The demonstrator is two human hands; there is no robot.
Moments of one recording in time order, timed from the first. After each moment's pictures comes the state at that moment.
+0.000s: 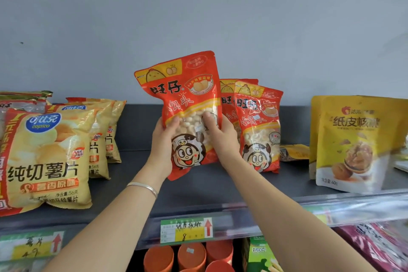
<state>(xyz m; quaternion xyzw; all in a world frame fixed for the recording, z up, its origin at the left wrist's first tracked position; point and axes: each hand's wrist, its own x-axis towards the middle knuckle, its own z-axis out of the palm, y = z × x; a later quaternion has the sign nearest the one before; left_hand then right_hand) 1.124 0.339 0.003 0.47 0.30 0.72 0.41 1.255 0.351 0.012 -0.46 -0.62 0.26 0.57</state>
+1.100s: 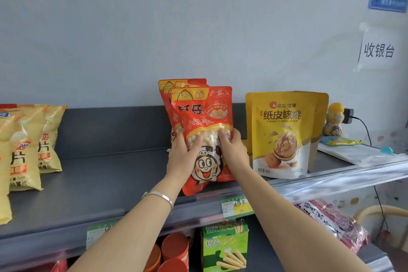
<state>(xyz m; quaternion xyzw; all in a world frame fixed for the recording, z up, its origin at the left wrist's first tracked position) 1.280 0.348 -0.034 0.64 0.47 0.56 0.27 1.417 0.348 -0.020 -0.61 -0.54 0.22 0.54</state>
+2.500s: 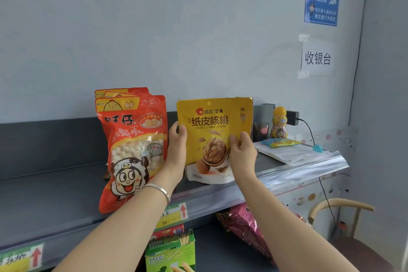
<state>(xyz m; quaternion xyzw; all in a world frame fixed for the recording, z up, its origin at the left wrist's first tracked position) 1.438 0.342 -0.001 0.58 0.31 0.62 0.42 1.579 0.310 -0.016 -0.56 -0.46 0.10 0.68</state>
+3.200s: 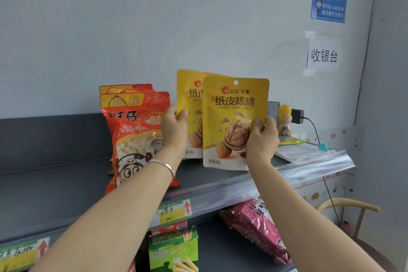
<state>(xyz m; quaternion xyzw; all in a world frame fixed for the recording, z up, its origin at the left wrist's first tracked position) 1.433 0.348 0.038 0.58 0.38 0.69 0.19 1.589 0.293 0.017 -0.56 -0.35 0.02 0.75</state>
